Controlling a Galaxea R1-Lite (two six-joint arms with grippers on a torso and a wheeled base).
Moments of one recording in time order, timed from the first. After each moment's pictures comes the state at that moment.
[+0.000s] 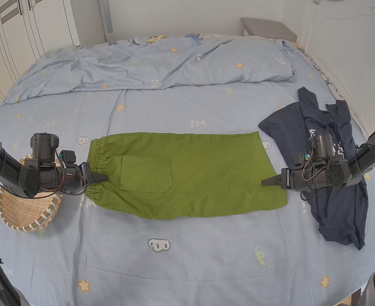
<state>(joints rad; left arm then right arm) 0.04 1.99 -0.94 -0.40 -0.60 -0.33 0.13 2.15 -1.09 -0.30 0.56 0.20</state>
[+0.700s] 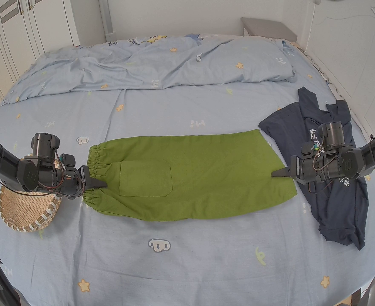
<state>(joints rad) 0.05 1.98 -0.99 -0.23 -0.60 -0.33 0.10 2.04 -1.10 -0.20 0.61 0.28</state>
